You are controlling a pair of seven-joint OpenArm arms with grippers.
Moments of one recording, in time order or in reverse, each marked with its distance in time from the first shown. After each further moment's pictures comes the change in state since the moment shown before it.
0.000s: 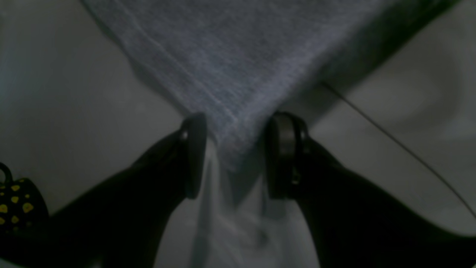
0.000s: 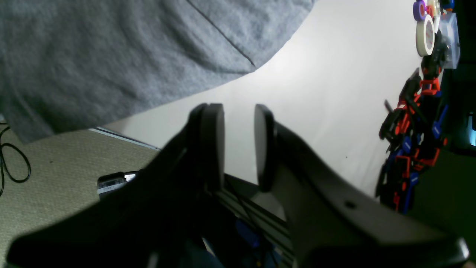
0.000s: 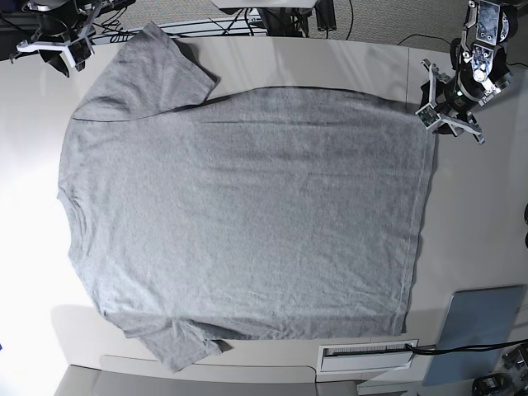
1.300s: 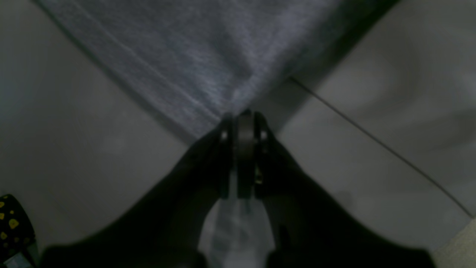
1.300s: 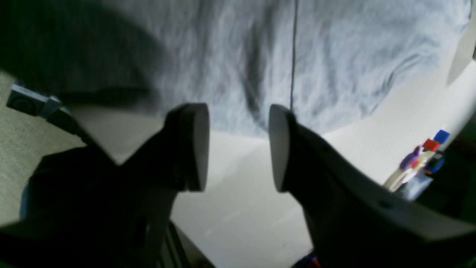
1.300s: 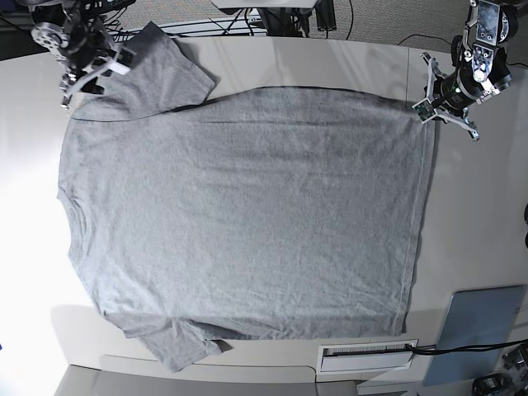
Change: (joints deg) left arm -0.1 0.1 -0.2 0.0 0.3 -4.9 0.2; right arm 23.8 6.2 -13.4 -14.8 -28.3 31.2 4.2
